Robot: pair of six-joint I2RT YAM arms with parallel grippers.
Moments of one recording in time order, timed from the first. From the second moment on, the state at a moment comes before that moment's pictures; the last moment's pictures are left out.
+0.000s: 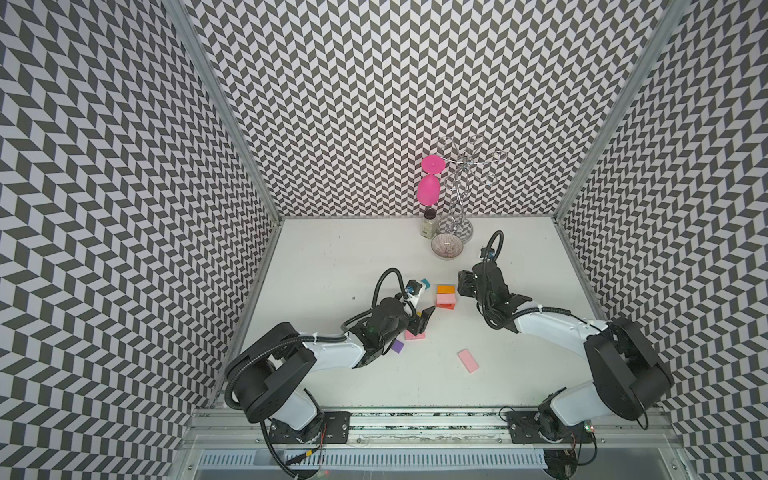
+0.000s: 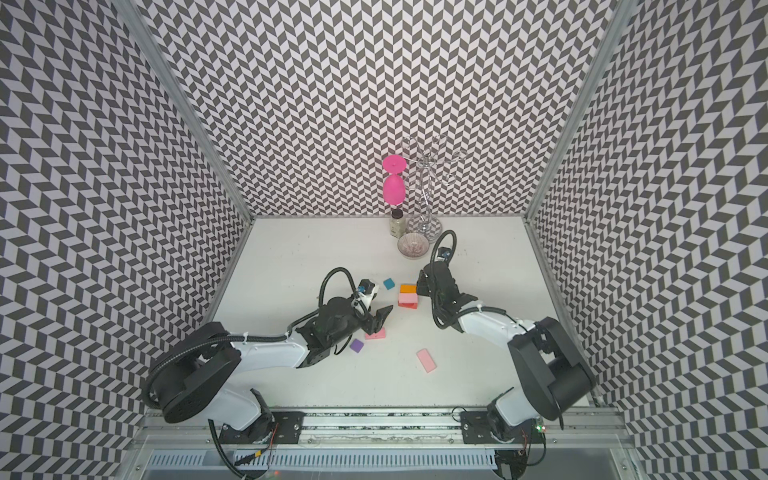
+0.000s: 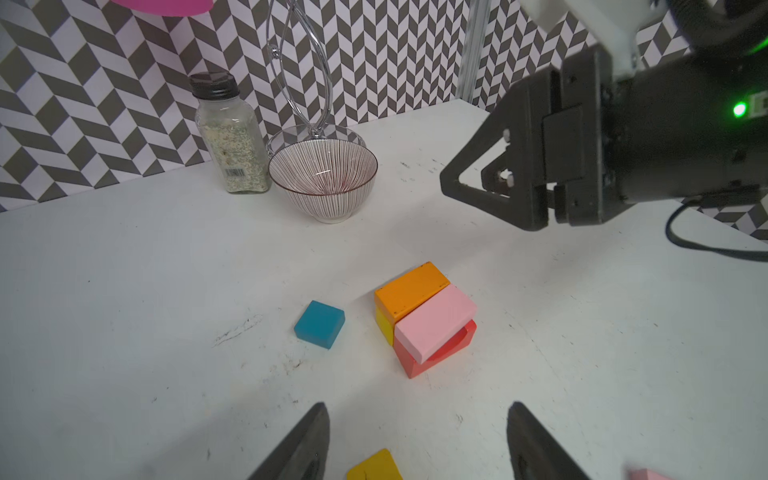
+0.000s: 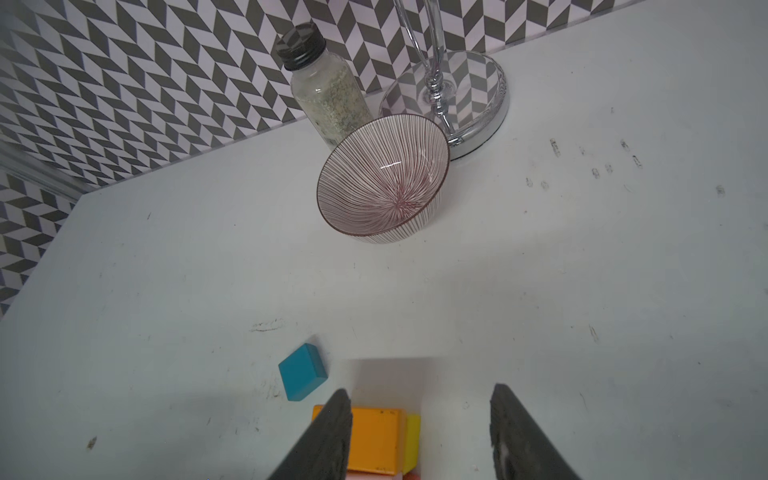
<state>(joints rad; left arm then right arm) -0.84 1.55 0.57 0.65 -0.06 -0.09 0.50 1.53 0.79 0.15 0.27 0.54</state>
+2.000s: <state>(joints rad) -0.84 1.86 0.83 0.48 -0.18 -0.02 0.45 1.80 0.98 0.11 0.11 0.40</state>
